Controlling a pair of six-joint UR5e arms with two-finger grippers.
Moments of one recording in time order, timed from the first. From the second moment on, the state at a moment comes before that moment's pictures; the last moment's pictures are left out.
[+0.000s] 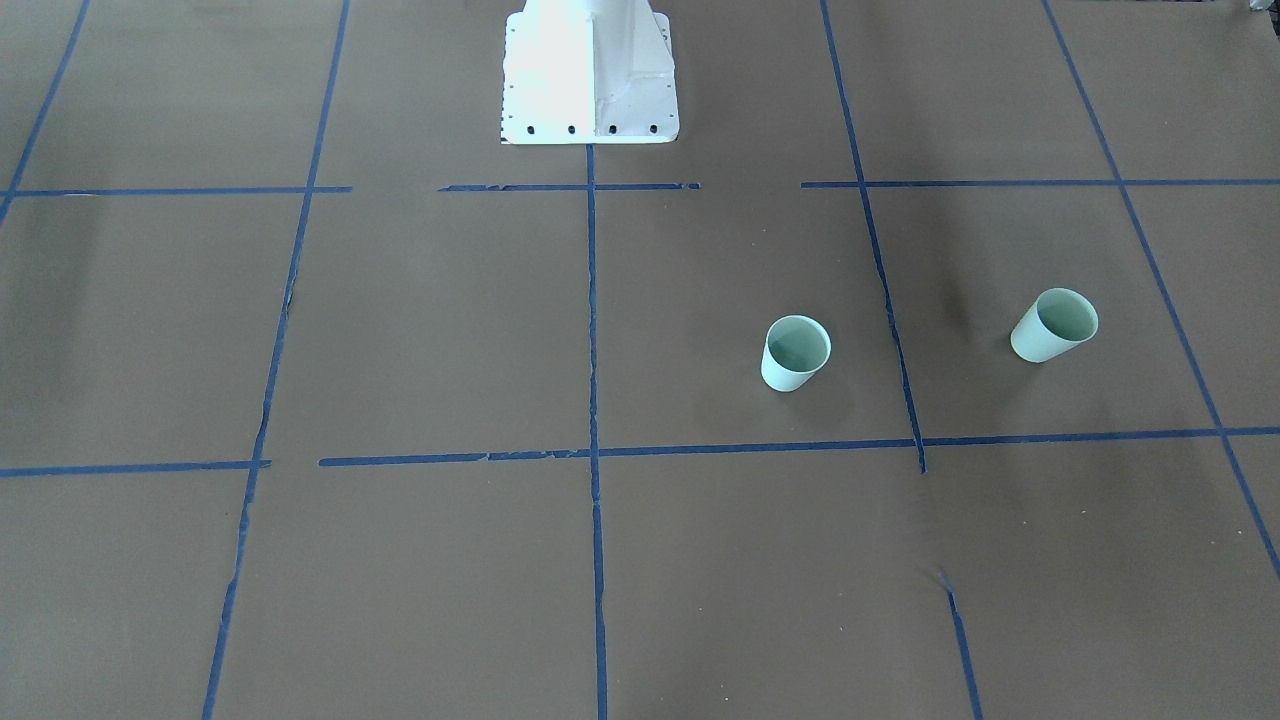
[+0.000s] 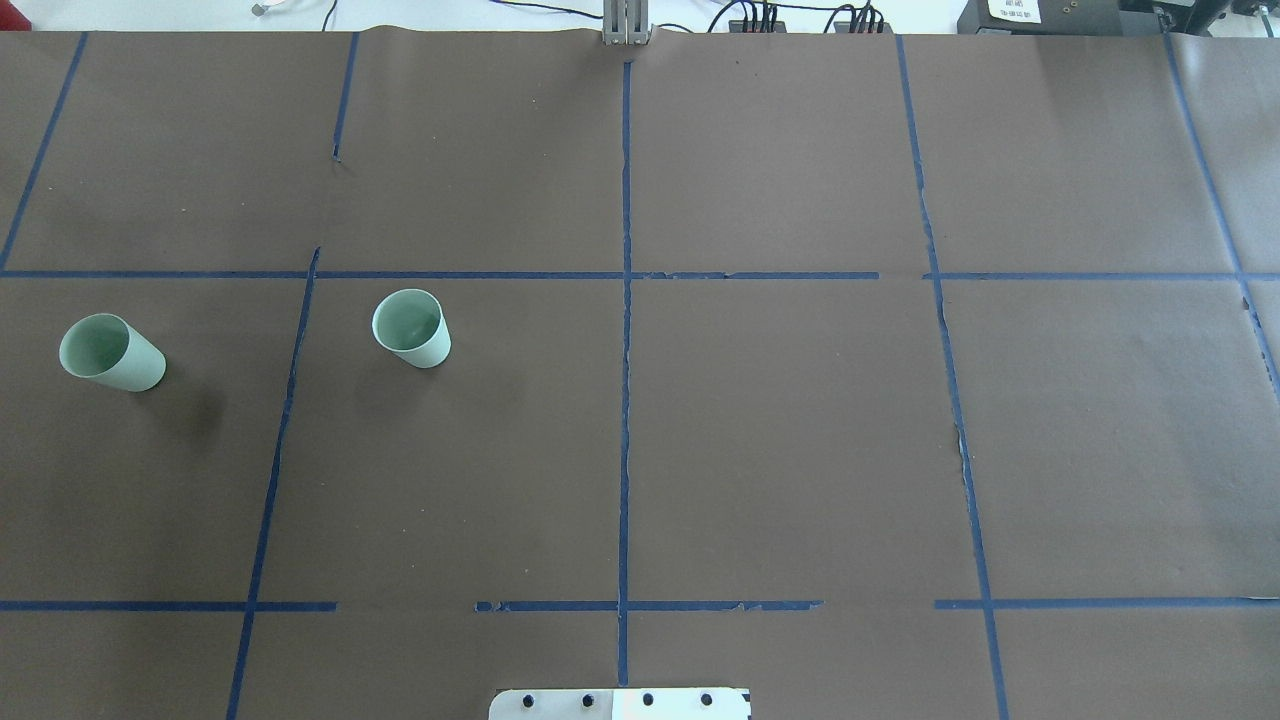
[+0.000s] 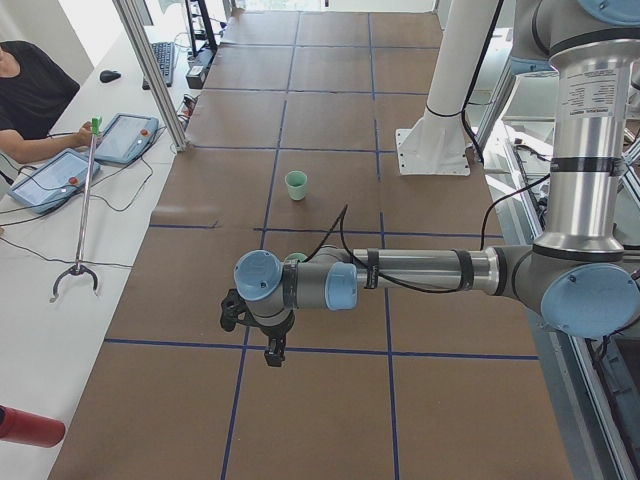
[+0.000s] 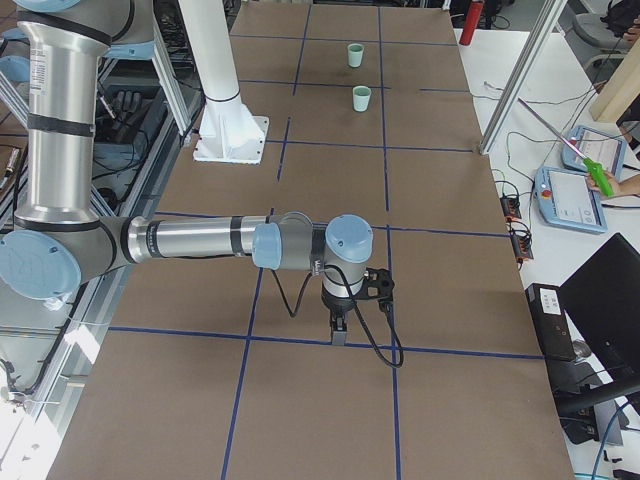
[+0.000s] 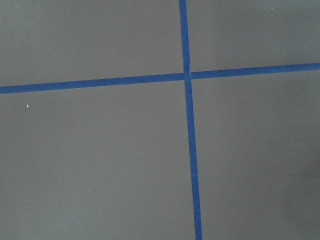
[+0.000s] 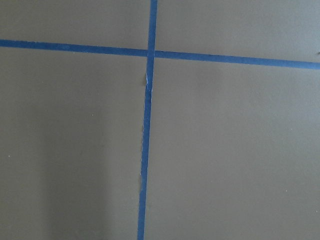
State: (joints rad) left arm -1.55 -1.55 -1.57 -1.57 -2.38 0.09; right arm 1.55 -1.70 1.79 -1.68 2.26 -0.04
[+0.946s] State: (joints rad) left arm -1.46 -1.55 -1.69 -1.66 -2.35 -0.18; right arm 1.55 -1.70 1.79 -1.68 2.26 -0.04
